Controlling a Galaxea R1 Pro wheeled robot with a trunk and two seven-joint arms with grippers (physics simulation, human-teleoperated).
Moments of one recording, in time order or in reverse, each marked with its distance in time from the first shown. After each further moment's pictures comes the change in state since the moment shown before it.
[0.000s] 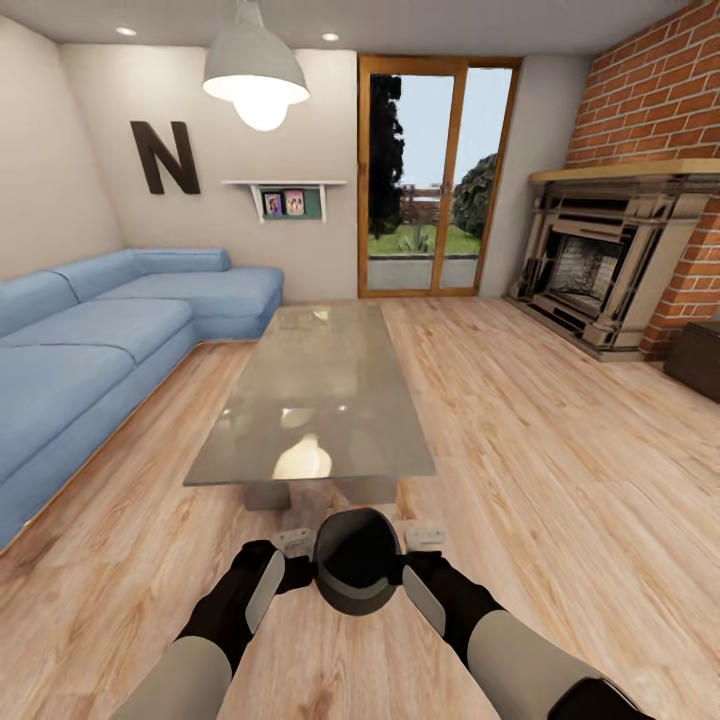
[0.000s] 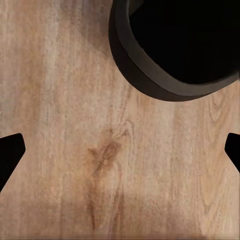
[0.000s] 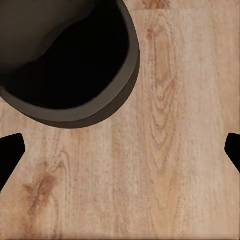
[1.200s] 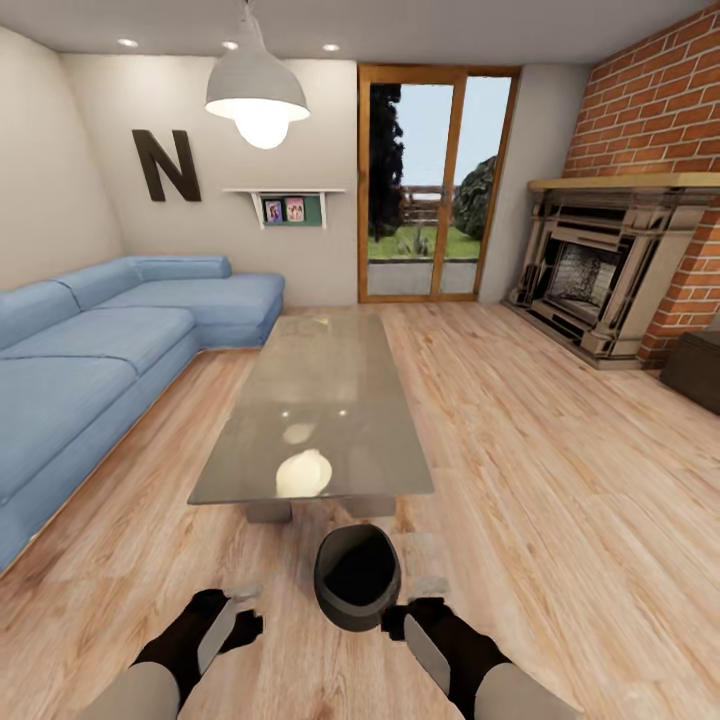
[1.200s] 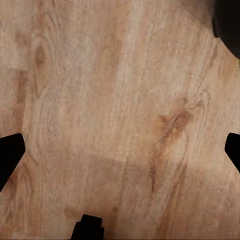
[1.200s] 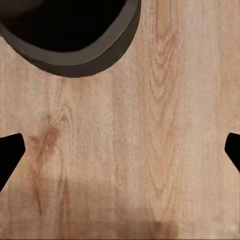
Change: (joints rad) left arm 0.015 0.156 0.035 0.274 -0.003 -0.140 -0.001; right arm 0.127 0.000 0.002 -0.015 0.002 0.026 -0.011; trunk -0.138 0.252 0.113
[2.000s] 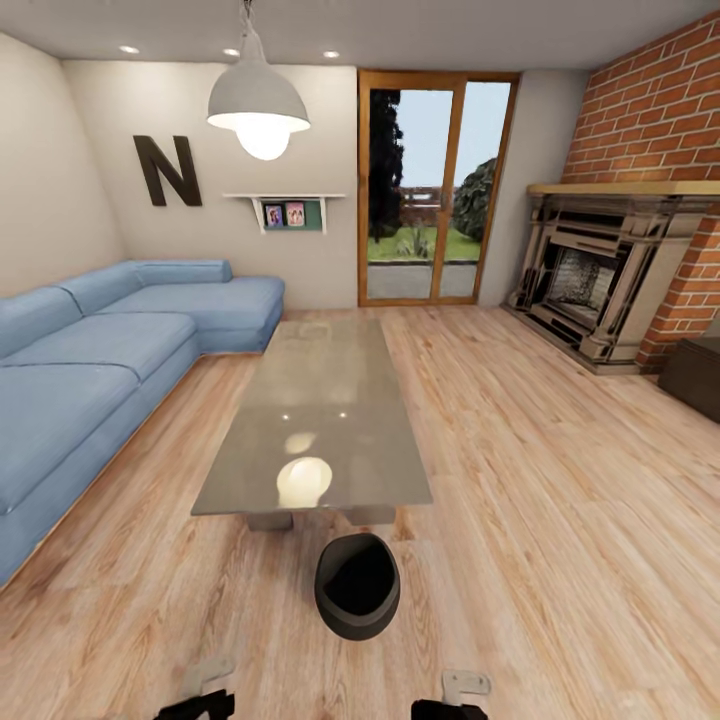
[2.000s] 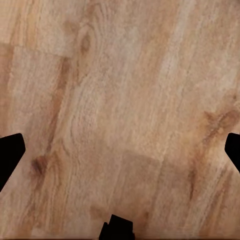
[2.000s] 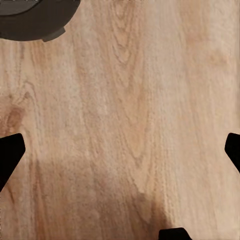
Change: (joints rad) left arm 0.072 0.034 -0.005 0.361 -0.009 -0.536 -0.001; right arm 0.207 -0.039 0.001 0.137 -0.010 -0.392 0.002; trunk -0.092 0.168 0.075
